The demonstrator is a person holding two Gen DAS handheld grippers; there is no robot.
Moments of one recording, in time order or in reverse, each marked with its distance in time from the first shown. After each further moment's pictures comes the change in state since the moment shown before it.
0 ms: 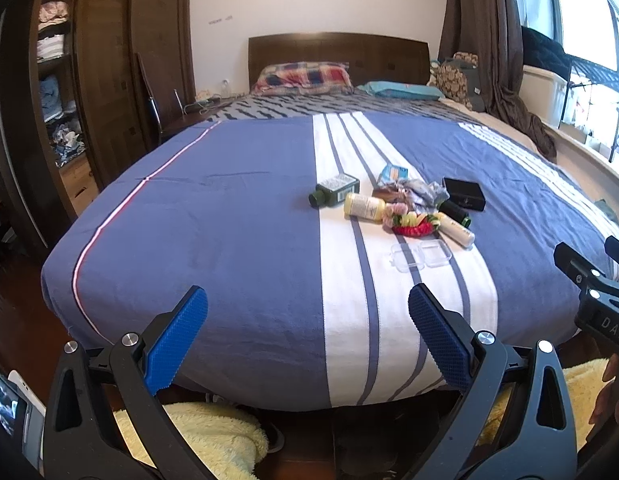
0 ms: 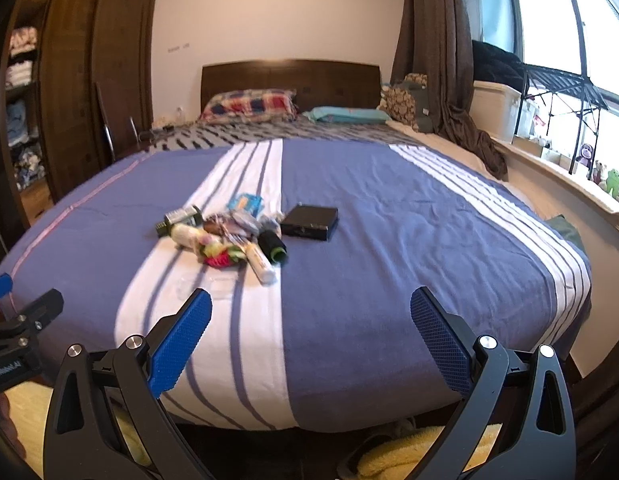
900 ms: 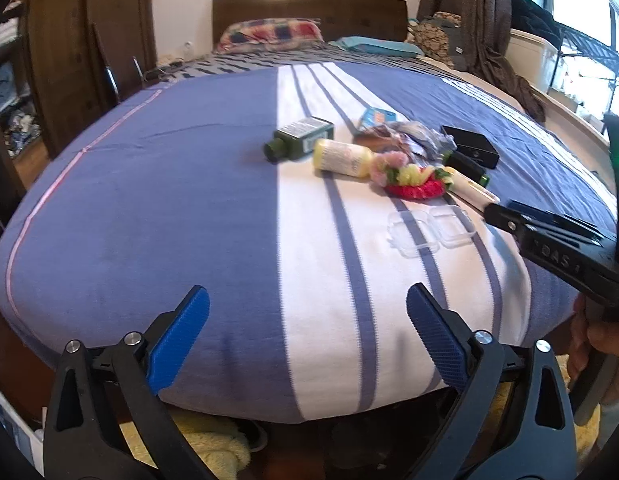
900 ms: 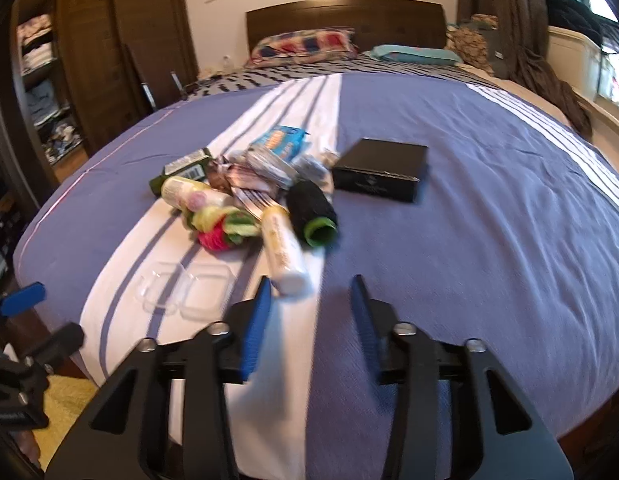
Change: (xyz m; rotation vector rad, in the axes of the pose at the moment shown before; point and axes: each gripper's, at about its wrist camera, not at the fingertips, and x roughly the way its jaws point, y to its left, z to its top) left arm 0.099 -0.017 -0.004 0.041 0.151 -0.120; right arm 0.147 0.013 0.004 -0.017 0.211 0.292
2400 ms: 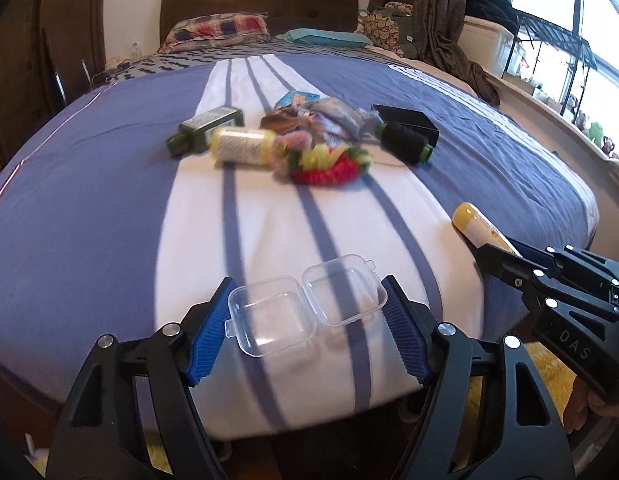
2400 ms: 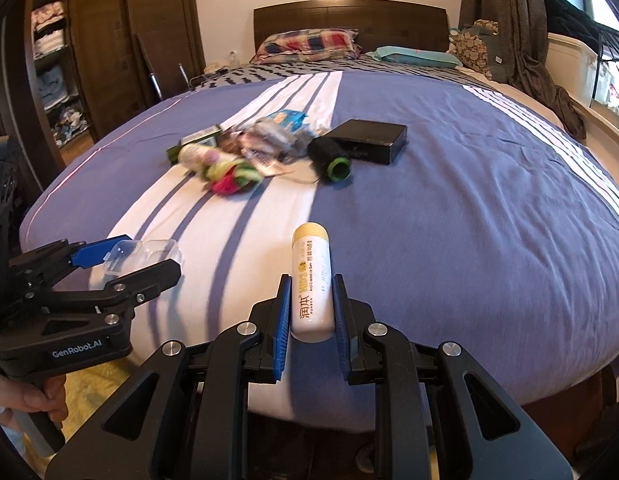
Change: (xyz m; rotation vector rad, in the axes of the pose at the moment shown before) left arm 0.020 -0.043 -0.007 0.055 0.013 -0.165; right arm -0.048 -0.002 -0.051 -0.033 0.003 -0.029
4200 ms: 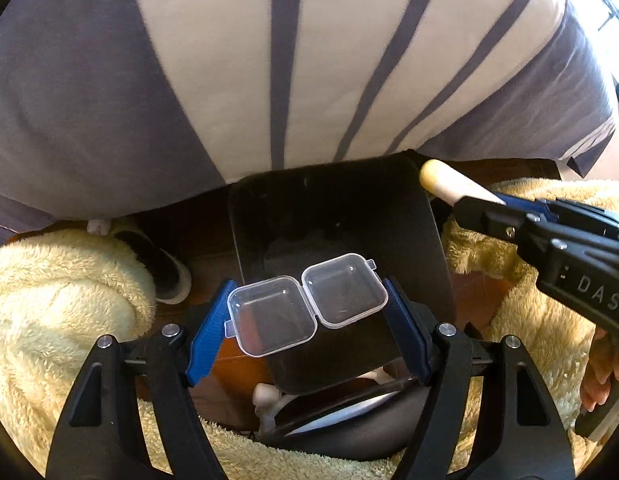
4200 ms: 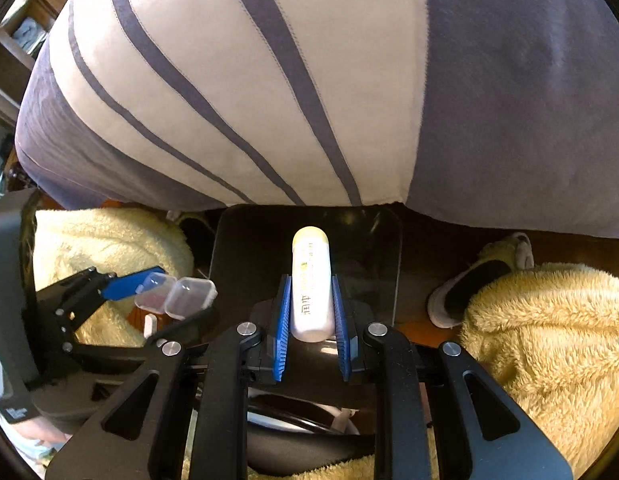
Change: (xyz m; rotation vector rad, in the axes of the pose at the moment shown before) left arm 0.065 0.011 -0.195 -0.070 0.524 -0.065; right arm 0.076 0.036 -0.152 0.107 0.520 0.125
